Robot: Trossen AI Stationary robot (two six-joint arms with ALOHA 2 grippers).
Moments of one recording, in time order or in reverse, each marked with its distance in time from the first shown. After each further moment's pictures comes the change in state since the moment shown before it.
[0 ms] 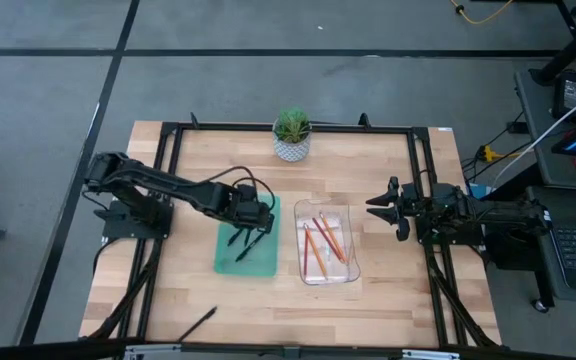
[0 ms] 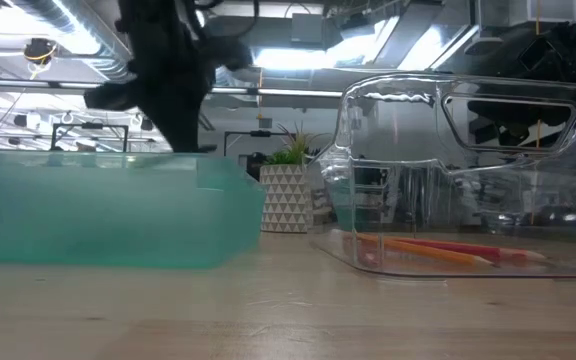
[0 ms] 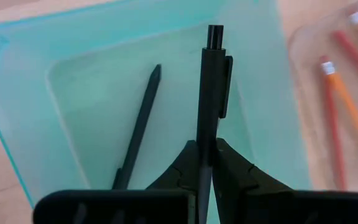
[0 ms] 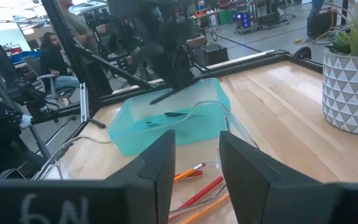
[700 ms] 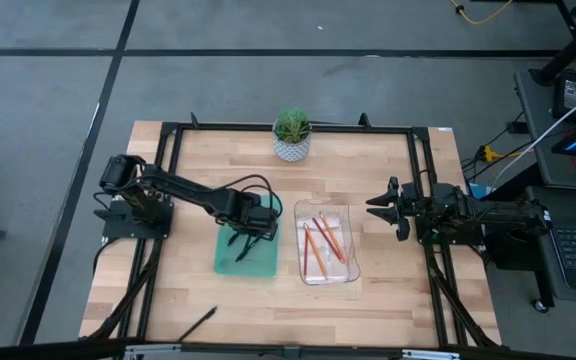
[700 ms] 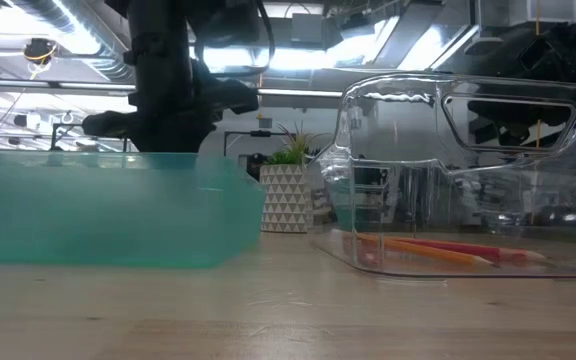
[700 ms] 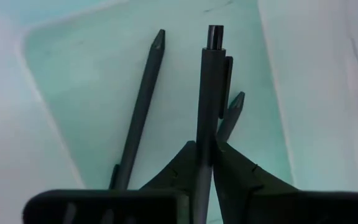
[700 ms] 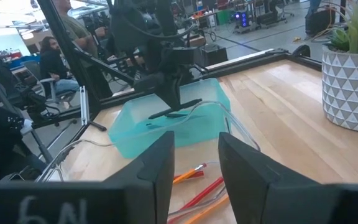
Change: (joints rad) left arm 0.009 0.135 0.000 0.029 0.092 0.026; right arm 0.000 0.000 0.000 0.000 0.000 0.022
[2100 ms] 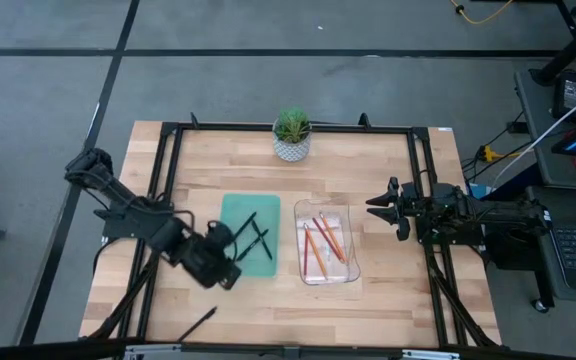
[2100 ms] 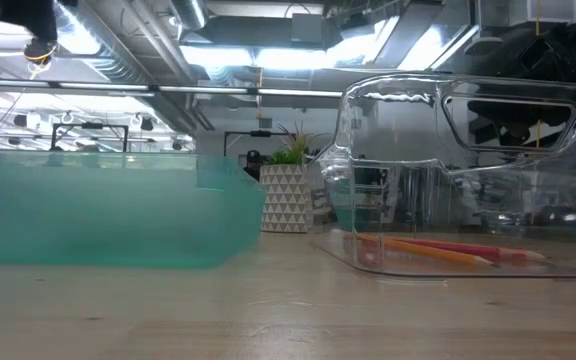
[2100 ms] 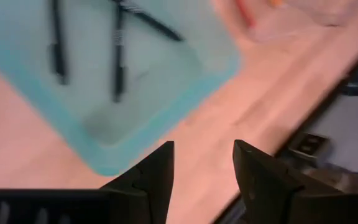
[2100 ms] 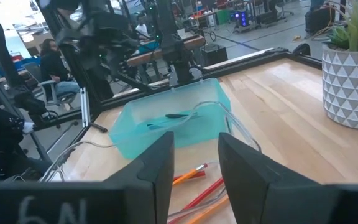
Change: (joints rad) left arm -0.490 -0.301 0.039 -0.081 -0.132 -0.135; right arm 0.001 0.000 0.000 0.000 0.001 0.015
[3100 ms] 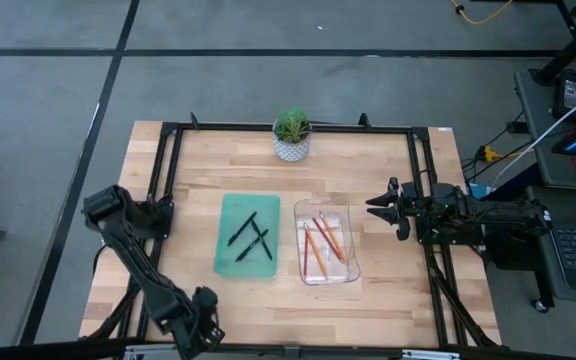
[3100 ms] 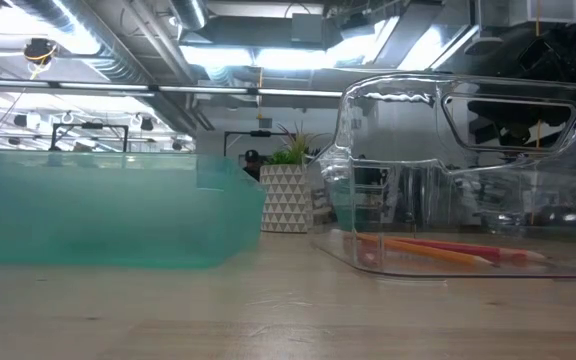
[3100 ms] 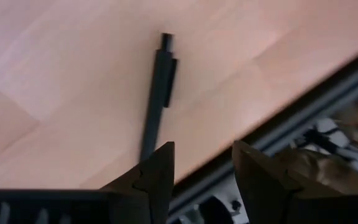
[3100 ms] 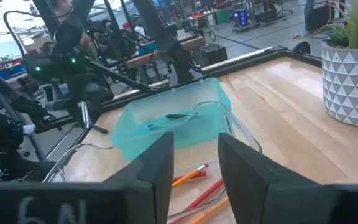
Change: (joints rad) left arm -0.358 0.404 -0.002 0.253 0.207 -0.423; right arm 0.000 0.000 0.000 0.000 0.001 0.019
